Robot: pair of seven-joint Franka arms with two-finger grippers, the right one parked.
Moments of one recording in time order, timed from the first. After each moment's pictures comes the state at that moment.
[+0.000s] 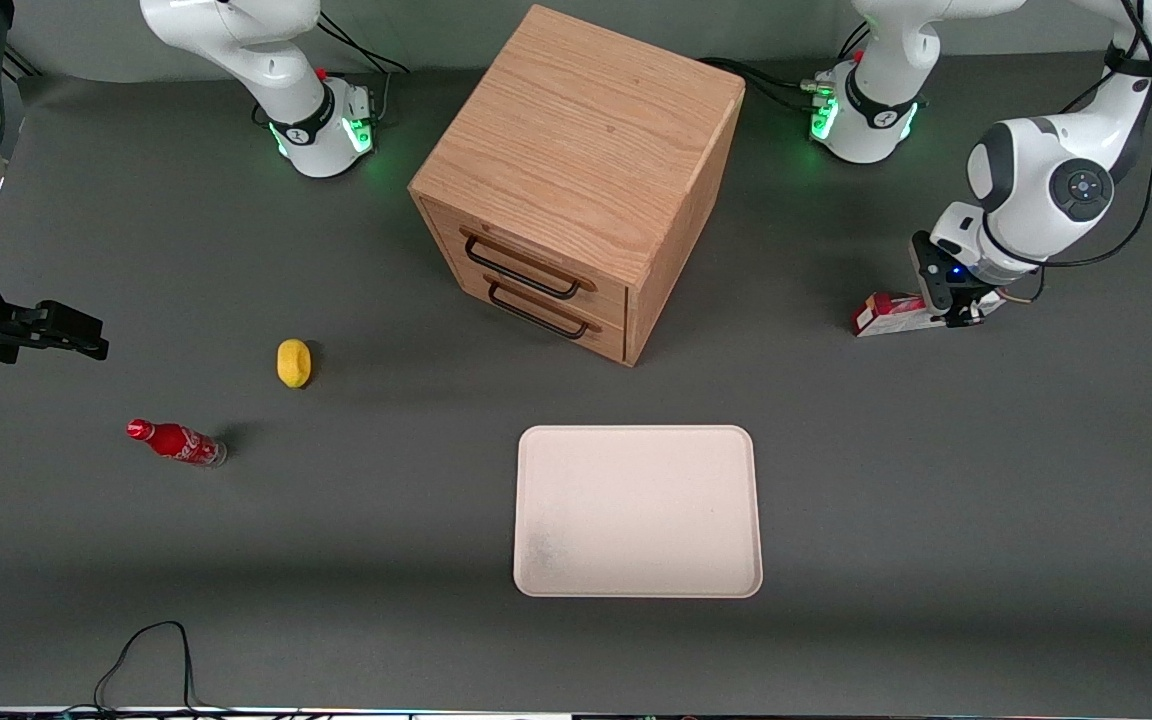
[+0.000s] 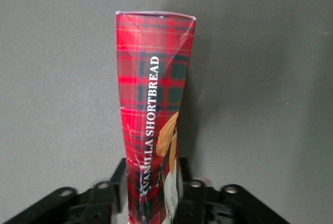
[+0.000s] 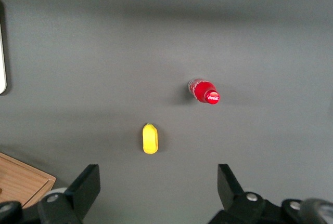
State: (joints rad) arm -0.01 -0.02 0.11 -2.69 0.03 2.62 1.48
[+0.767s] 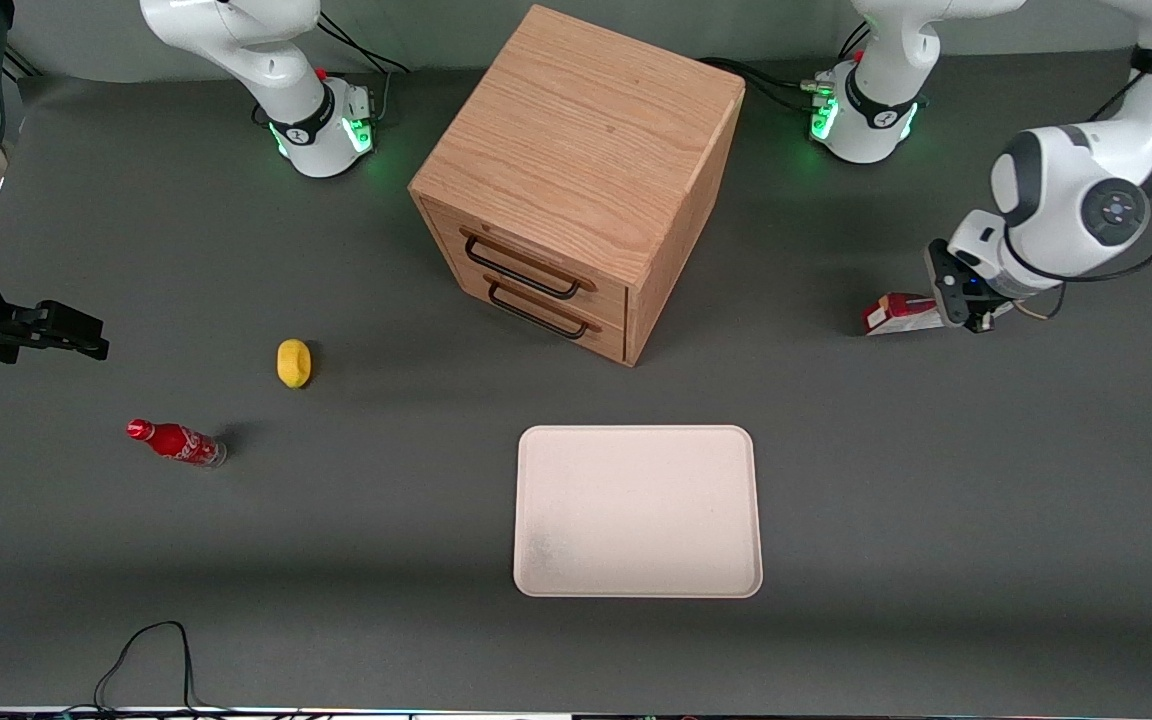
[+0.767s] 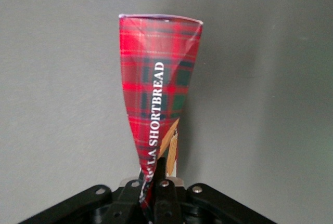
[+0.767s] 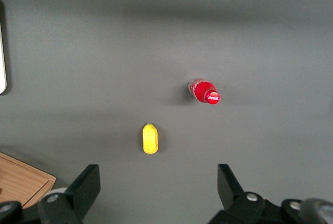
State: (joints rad) arm -0.01 -0.01 0.11 -2.49 0.03 2.32 1.46
